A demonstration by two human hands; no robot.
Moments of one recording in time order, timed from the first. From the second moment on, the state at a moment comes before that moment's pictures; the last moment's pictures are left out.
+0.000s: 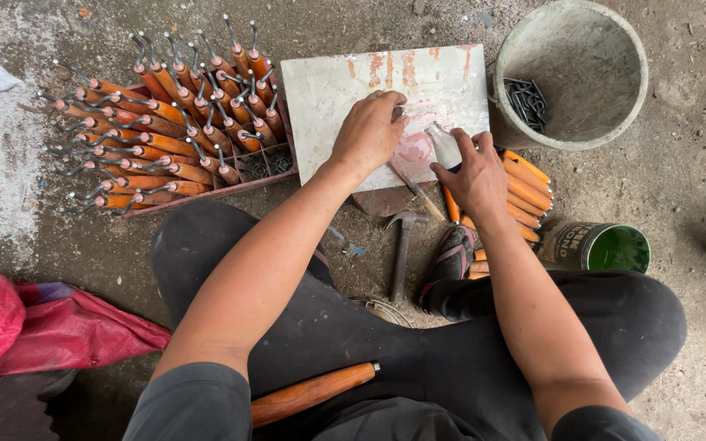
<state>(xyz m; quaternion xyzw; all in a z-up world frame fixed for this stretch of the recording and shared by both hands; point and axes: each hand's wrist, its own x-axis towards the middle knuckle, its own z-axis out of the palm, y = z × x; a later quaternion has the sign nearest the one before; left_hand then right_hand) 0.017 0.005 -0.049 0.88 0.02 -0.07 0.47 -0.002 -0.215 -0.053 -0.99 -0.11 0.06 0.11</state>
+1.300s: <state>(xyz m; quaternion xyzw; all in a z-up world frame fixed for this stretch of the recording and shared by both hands) 0.016 0.001 -0.054 0.88 0.00 -0.03 0.47 -0.003 -0.208 -0.050 -0.98 -0.09 0.05 0.15</state>
